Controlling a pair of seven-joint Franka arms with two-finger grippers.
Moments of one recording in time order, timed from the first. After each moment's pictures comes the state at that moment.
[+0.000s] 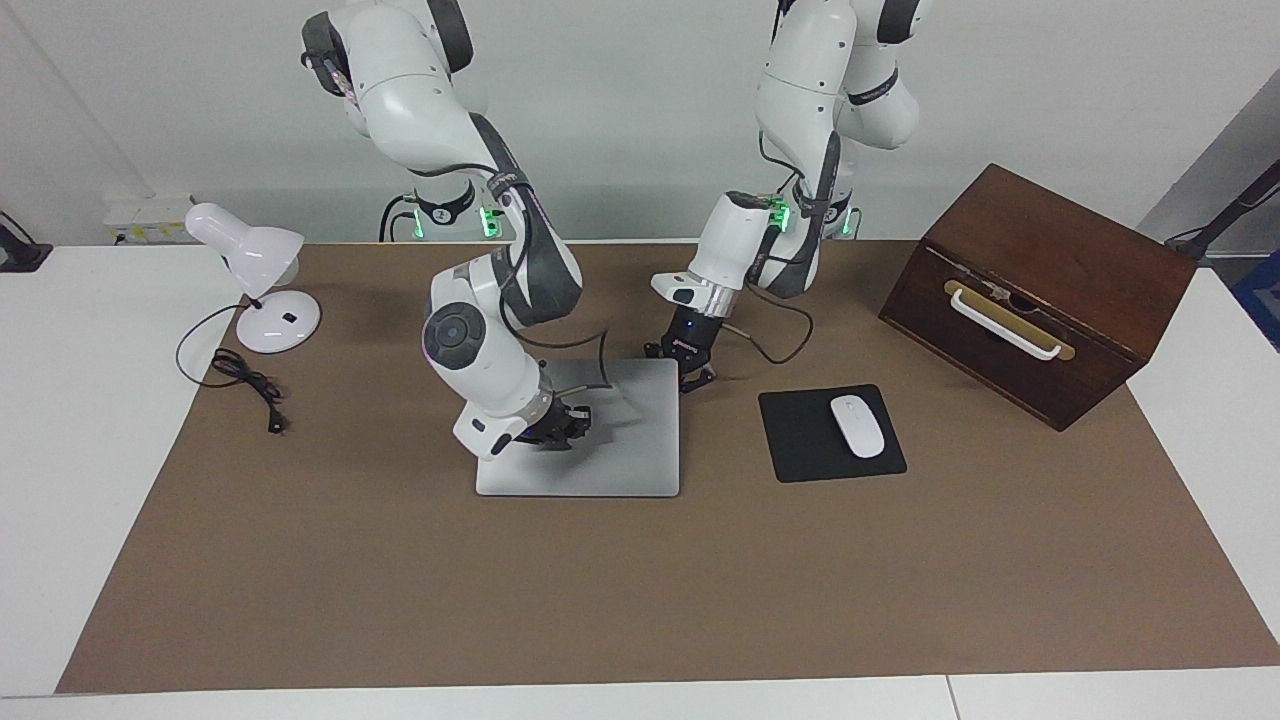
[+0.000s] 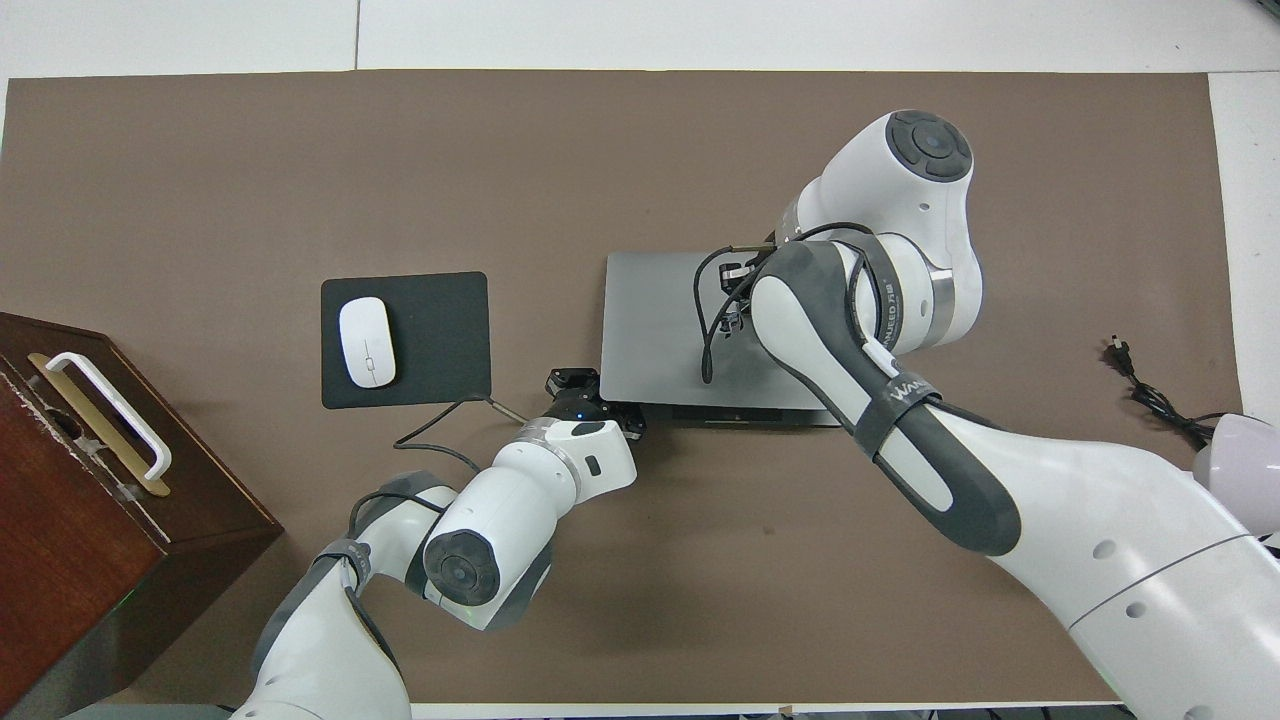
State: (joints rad) left arm -0.76 0.32 0.03 -2.39 -0.11 3.42 0.02; right arm 0.23 0.53 0.11 -1.60 0.25 2.07 0.17
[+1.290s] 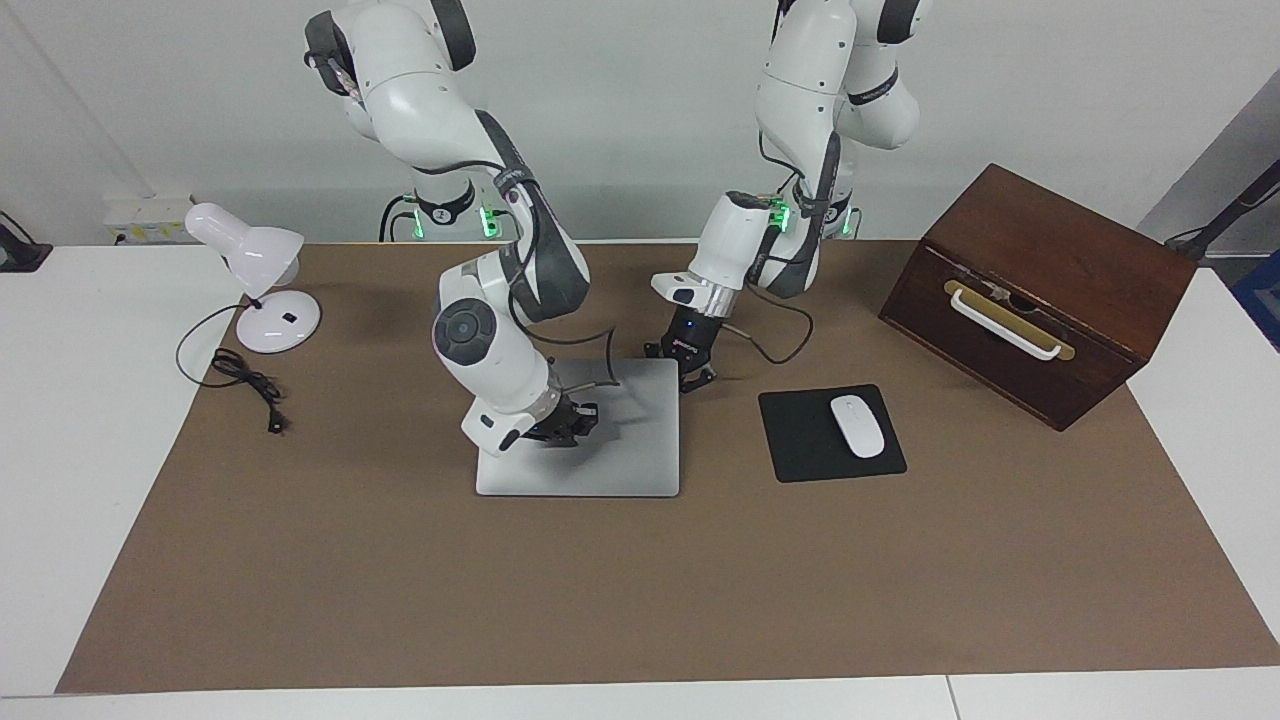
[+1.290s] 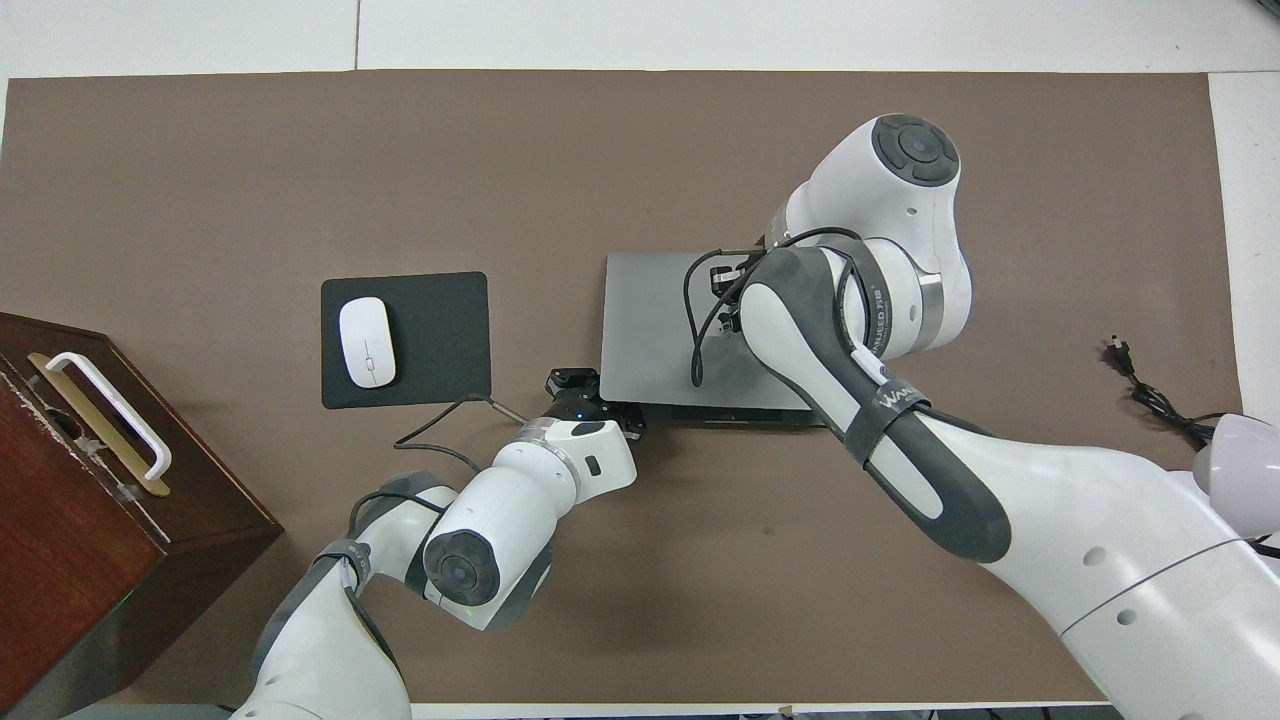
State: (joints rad) left arm -0.76 0.32 0.03 -2.39 -0.11 3.42 0.02; right arm 0.25 0.52 0.10 -1.60 0.25 2.07 0.20
